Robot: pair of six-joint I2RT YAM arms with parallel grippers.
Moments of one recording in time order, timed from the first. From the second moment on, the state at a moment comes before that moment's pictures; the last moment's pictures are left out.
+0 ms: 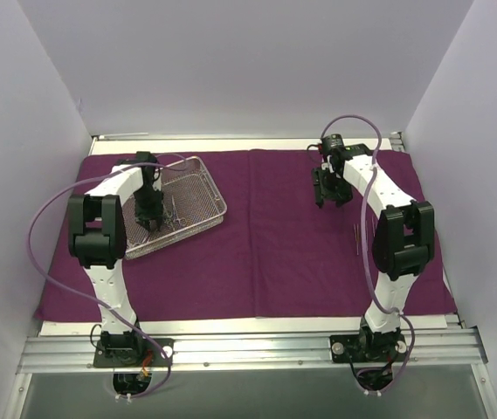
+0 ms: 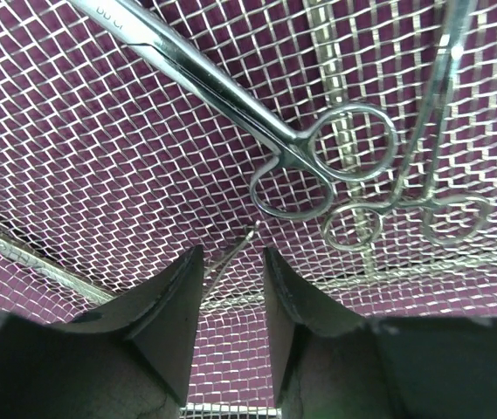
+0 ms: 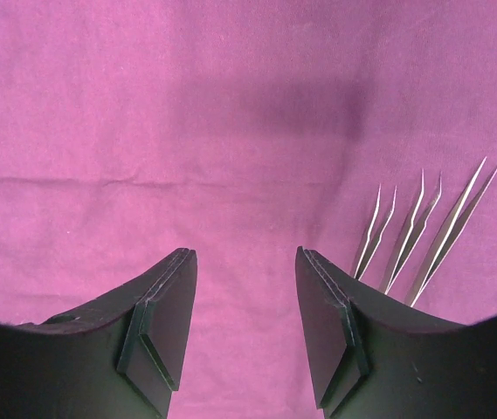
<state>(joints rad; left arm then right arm) -0.06 2.05 1.54 -0.97 -0.06 -0.14 0.21 1.89 1.56 -0.93 0.11 0.14</state>
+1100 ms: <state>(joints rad) -0.14 1.68 1.64 -0.82 0.52 -0.32 0.41 1.85 1.78 -0.72 -0.35 0.22</state>
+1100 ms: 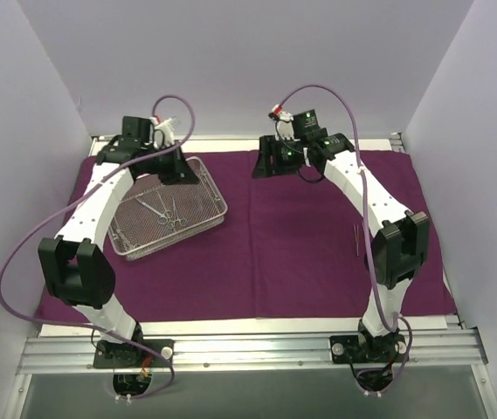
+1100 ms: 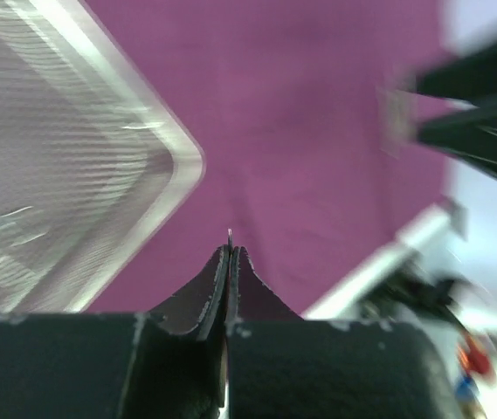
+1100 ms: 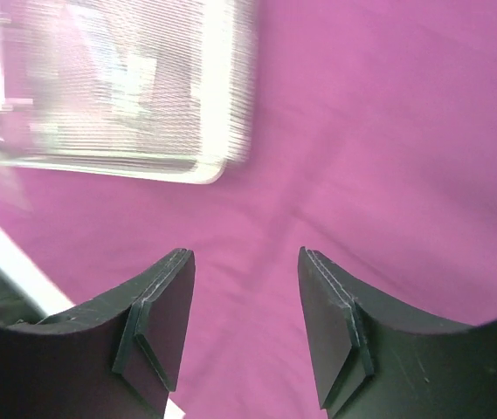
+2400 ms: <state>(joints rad) -0.28 1.67 1.39 0.13 1.02 -0.97 0.41 1.73 1.46 0.01 -1.02 0.76</state>
